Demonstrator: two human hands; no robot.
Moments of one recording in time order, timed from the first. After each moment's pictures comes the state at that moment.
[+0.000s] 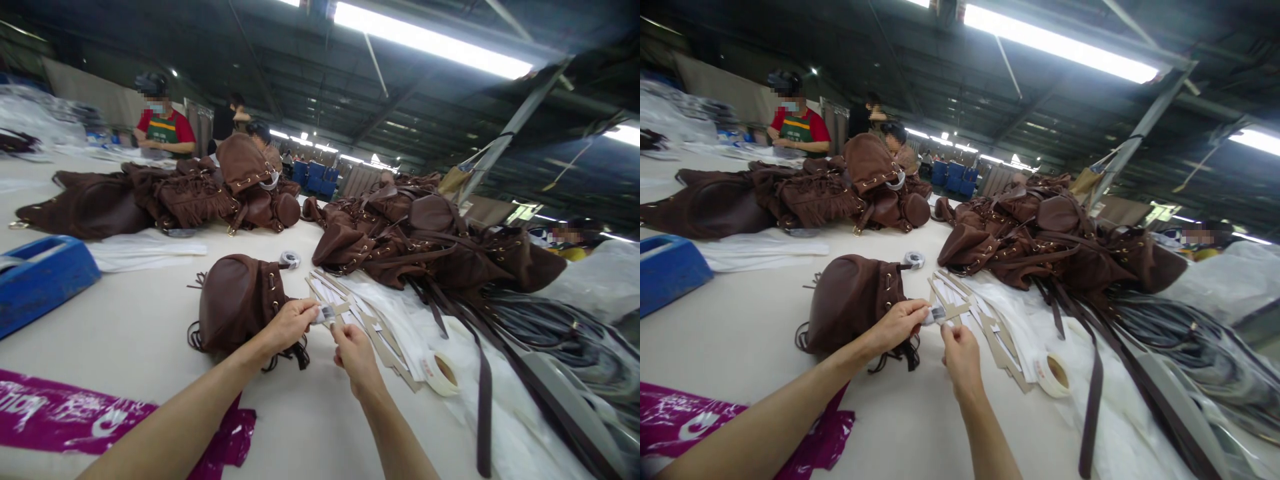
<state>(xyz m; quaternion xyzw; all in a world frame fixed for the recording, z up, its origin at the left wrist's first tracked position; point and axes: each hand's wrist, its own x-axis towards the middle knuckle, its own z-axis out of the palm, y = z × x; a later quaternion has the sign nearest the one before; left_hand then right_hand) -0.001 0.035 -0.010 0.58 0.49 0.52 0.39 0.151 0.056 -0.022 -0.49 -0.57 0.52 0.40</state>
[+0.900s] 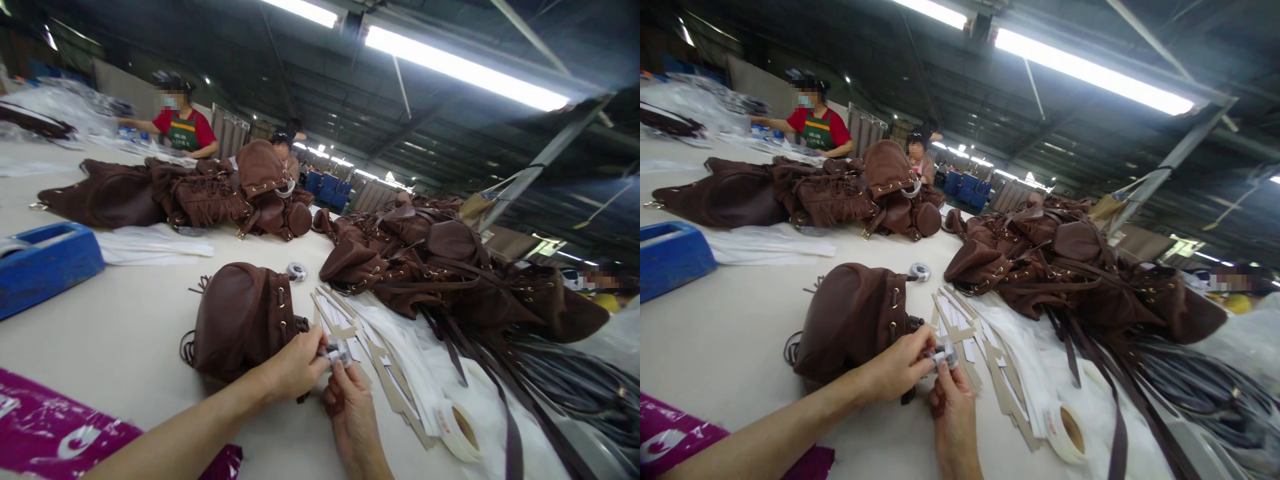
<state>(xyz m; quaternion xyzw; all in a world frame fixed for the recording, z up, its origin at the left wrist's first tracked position) 0.009 0.020 -0.004 0.66 0.53 0.44 0.30 0.144 0.048 -0.050 -0.37 -0.36 0.71 0.49</state>
